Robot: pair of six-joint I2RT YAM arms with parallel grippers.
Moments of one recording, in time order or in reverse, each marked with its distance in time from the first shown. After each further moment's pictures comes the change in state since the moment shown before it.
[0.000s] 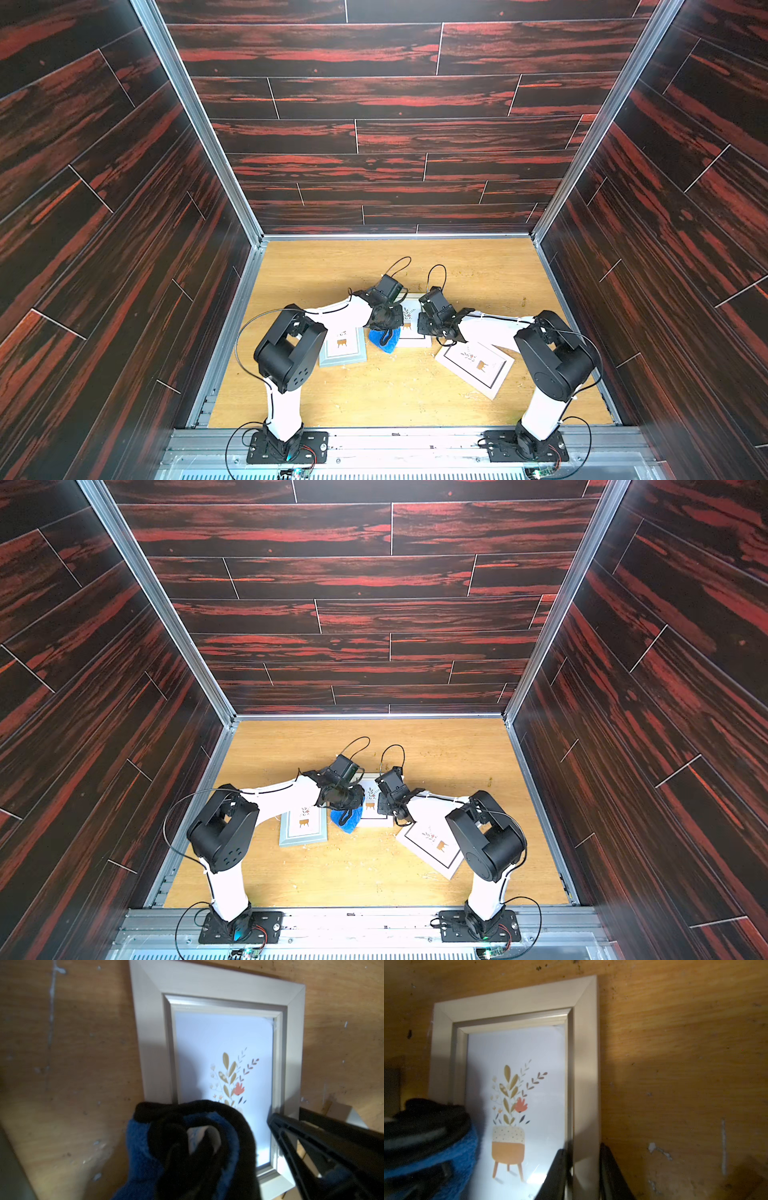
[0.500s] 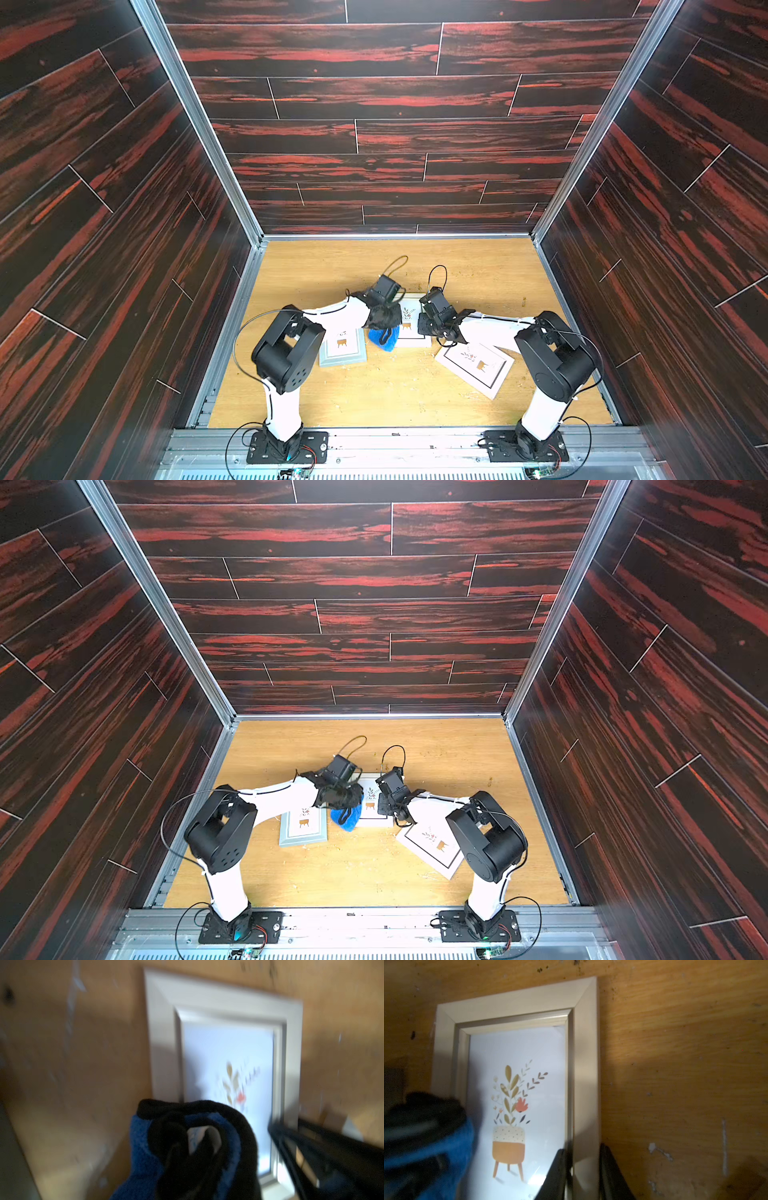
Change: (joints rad) left arm -0.032 -0.074 -0.117 0.065 -0.025 -0.026; right arm 0.000 -0.006 -0.013 0.018 0.000 0.000
